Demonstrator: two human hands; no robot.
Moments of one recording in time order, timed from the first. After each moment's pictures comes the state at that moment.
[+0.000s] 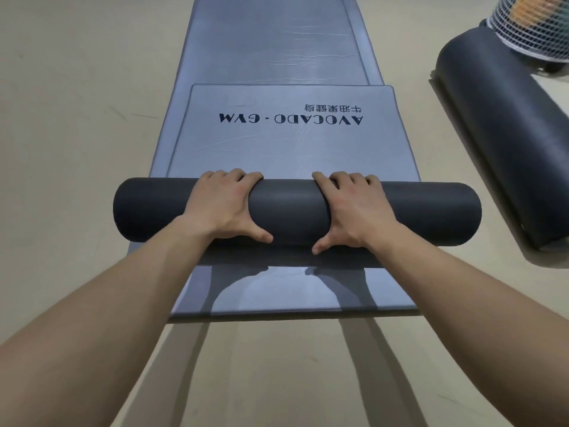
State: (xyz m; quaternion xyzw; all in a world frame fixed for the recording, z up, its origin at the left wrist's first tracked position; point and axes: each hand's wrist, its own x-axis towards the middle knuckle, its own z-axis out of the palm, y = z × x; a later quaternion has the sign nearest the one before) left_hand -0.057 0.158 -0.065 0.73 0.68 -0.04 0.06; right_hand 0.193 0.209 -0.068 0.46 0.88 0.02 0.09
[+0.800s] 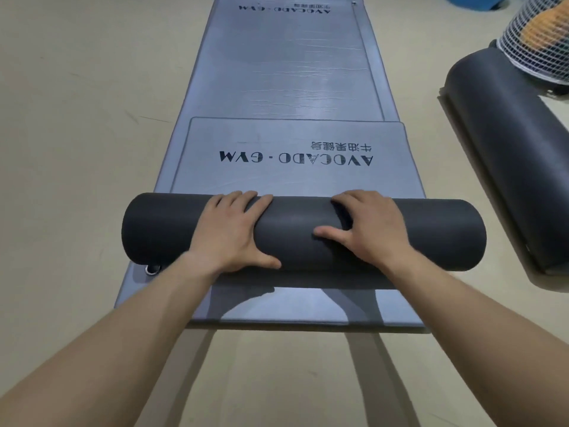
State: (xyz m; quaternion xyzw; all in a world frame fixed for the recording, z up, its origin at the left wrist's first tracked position) left_hand -0.053 0.127 -0.087 0.73 0.69 -0.03 0.04; right_hand 0.202 0.202 -0.067 0.49 0.87 -0.05 -0.07
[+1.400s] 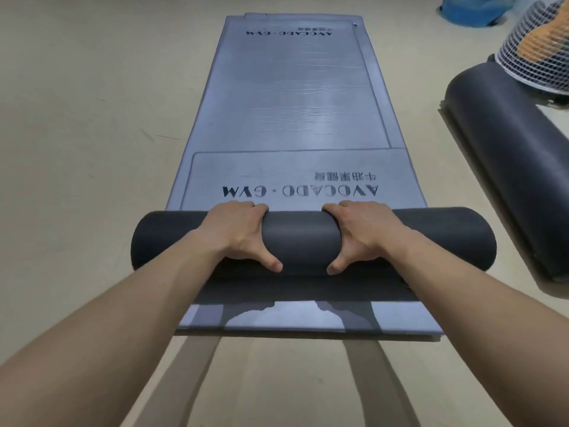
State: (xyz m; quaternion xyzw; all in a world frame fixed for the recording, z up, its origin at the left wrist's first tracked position) left_hand -0.058 0.151 -0.049 0.71 0.68 -0.11 0.15; right_hand 0.185 0.219 -0.035 0.42 0.88 -0.09 0.18
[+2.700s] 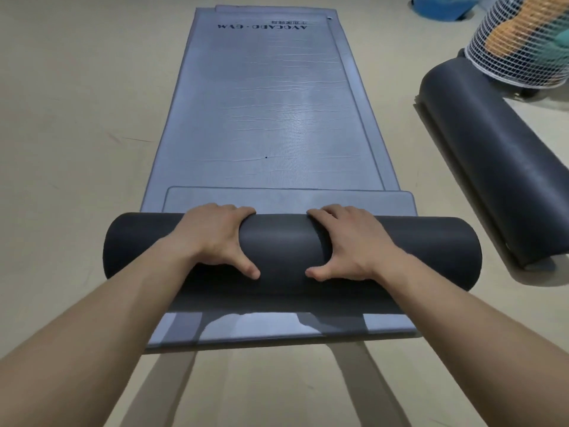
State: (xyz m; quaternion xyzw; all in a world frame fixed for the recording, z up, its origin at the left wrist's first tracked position) left_hand -0.058 0.160 -0.032 0.72 0.66 -0.12 0.19; right_hand 0.201 0.198 -0.036 0.45 0.88 -0.12 0.12
